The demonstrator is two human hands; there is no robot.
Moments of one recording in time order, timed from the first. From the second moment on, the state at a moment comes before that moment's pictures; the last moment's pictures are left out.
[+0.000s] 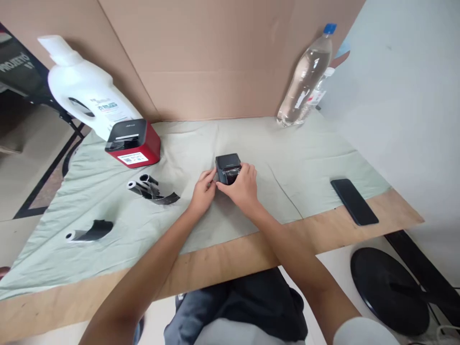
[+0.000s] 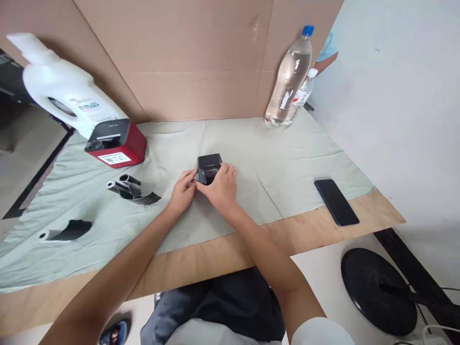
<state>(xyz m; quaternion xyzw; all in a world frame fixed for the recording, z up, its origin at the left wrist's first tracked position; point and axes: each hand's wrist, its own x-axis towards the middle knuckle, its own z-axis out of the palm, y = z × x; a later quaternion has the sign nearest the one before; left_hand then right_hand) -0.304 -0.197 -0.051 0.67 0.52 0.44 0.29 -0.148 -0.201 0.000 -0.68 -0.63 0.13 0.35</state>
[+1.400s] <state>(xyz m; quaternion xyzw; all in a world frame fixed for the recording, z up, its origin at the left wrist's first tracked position) -0.294 -0.205 -0.033 0.69 0.63 0.28 0.21 -0.108 -0.206 0.004 -0.64 -0.65 0.24 0.32</state>
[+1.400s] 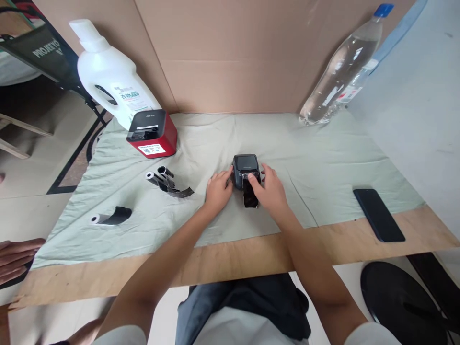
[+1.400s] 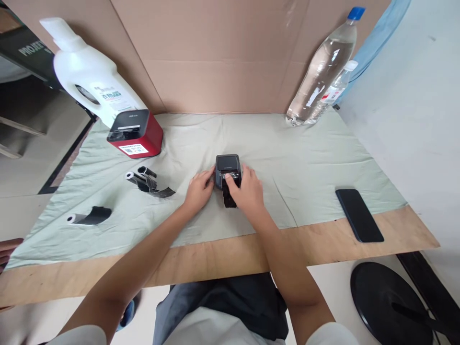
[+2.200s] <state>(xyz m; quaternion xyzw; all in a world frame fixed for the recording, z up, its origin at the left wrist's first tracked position) -0.305 -0.193 -0.026 0.76 0.60 0.19 0.15 -0.094 -0.177 -0.017 -0.60 -0.64 0.26 0.42</state>
